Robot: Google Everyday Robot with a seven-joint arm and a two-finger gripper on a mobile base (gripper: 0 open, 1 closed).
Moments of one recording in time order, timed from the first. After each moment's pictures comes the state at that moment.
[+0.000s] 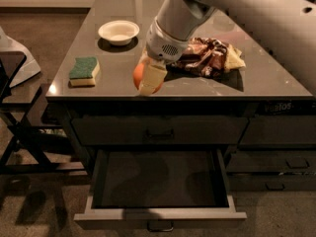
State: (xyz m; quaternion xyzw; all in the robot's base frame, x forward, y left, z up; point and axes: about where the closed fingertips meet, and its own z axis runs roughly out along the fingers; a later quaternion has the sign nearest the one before) arm 0.567 0.023 0.894 -0.71 0.66 0.13 0.20
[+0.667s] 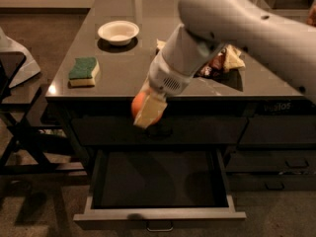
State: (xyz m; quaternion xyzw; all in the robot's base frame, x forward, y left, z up) arm 0.501 0.027 0.858 -0.67 0.70 0.18 0.19
